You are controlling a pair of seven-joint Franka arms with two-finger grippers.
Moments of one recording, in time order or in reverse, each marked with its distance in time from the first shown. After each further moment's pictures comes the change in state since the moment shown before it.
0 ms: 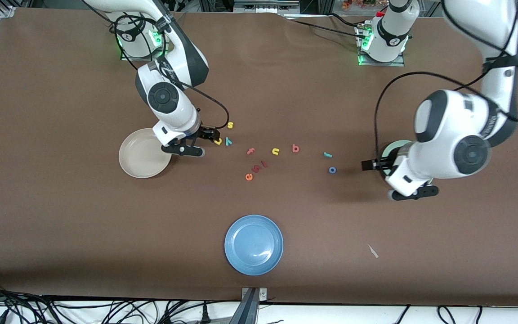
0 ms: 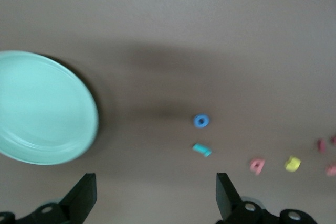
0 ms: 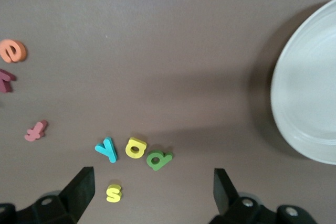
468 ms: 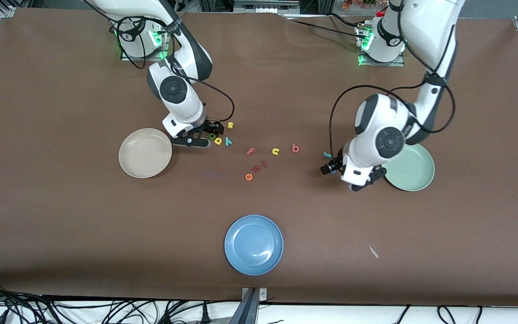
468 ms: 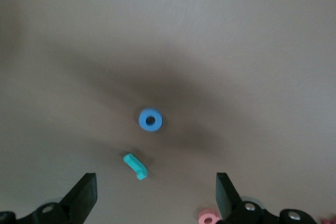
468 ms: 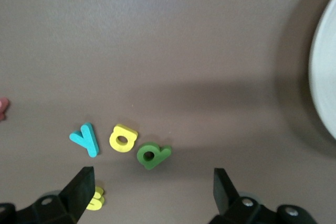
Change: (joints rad) left arm -0.086 0.015 -0.104 -0.317 -0.022 0.450 -0.469; right arm 0.042 0.002 0.007 -0.172 0.000 0.210 0.006
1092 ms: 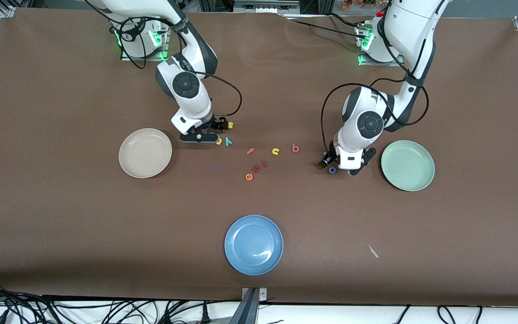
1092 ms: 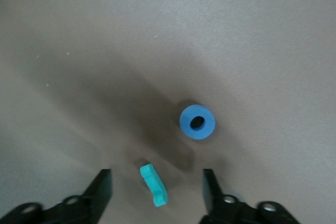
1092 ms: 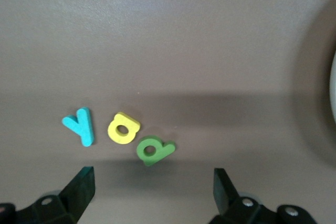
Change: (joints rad) left arm -0.032 -0.002 -0.007 -0.207 0.000 0.254 -0.222; right arm 0.035 0.031 0.000 -0.007 -0.117 0.024 -0.006
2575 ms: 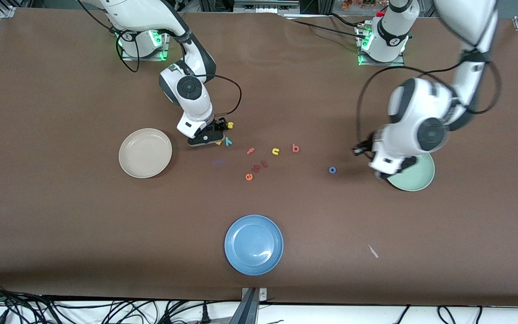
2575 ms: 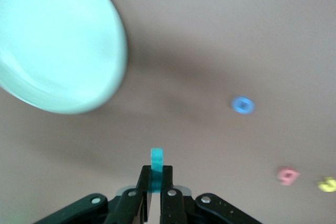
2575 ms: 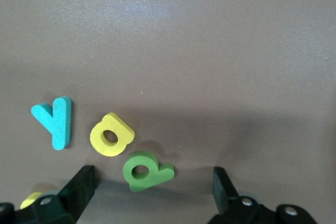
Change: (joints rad) left arm 0.255 -0.187 0.015 0.220 0.120 -0.634 0.580; right arm 0.000 0.075 -0.001 -0.052 -0.045 0.174 -0.137
